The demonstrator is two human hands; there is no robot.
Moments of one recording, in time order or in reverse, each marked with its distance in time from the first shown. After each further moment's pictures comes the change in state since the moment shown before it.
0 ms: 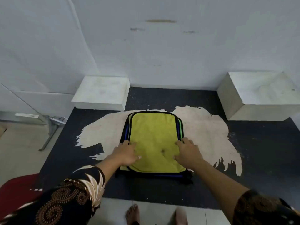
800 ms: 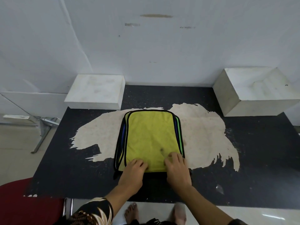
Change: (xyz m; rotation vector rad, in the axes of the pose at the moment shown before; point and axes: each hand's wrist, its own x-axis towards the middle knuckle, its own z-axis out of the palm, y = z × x) left_hand -0.017 0.015 0.099 0.055 0.435 0.389; right_hand -0.041 -0.041 0.076 -0.070 0.274 -0.055
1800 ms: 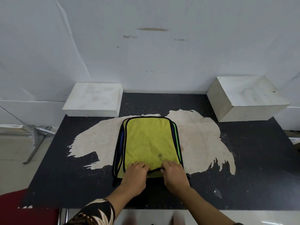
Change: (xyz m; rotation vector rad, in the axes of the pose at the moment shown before) left_hand 0.013 0.013 -0.022 0.061 -0.031 -0.014; right_hand 0.007 -0.002 -0.002 0.192 0.037 -0.024
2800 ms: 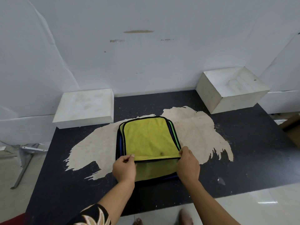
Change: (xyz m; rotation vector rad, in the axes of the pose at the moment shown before) left_hand 0.013 -0.022 -0.037 -1.261 0.498 -0.912; right_hand 0.005 -0.022 -0.037 0.126 0.305 0.621
